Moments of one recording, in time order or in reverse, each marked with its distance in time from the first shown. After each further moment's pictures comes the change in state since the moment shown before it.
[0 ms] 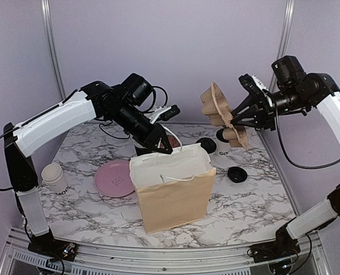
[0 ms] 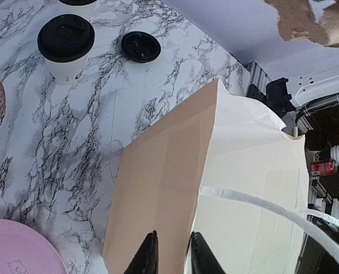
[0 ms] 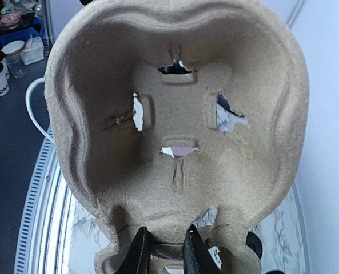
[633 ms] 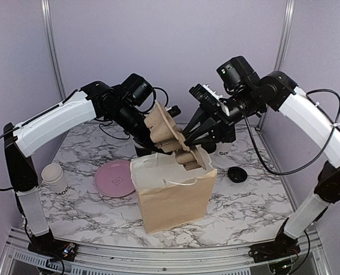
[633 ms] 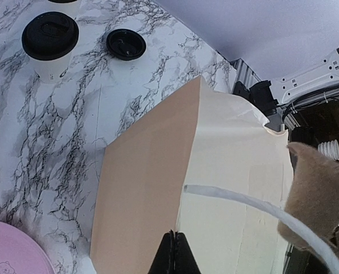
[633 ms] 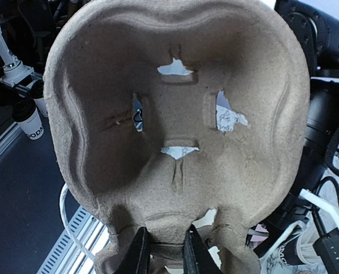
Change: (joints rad) left arm 0.000 0.000 0.000 -0.004 0.057 -0.017; right arm 0.423 0.194 0.098 0.164 -0.134 0.110
